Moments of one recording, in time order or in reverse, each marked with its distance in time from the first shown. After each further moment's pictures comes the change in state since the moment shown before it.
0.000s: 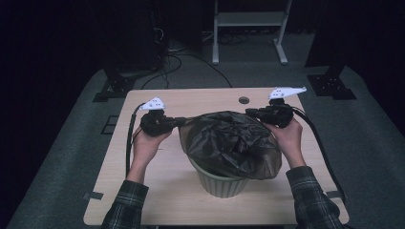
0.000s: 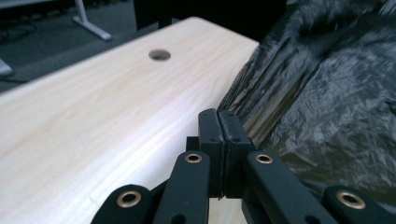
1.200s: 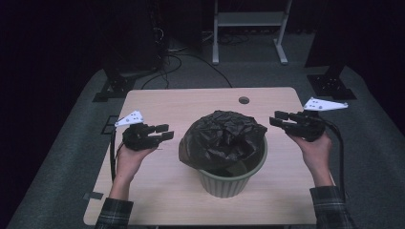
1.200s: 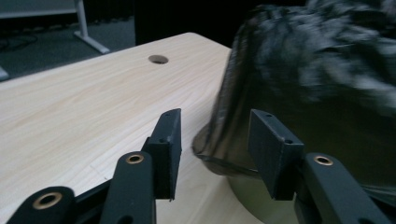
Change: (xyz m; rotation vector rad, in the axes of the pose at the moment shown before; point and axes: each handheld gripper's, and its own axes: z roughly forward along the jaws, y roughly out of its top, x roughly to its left) left arm -0.008 -0.036 -0.052 -0.123 -0.023 -0.030; right arm 0.007 -0.034 -0.085 -0.148 -0.079 0.038
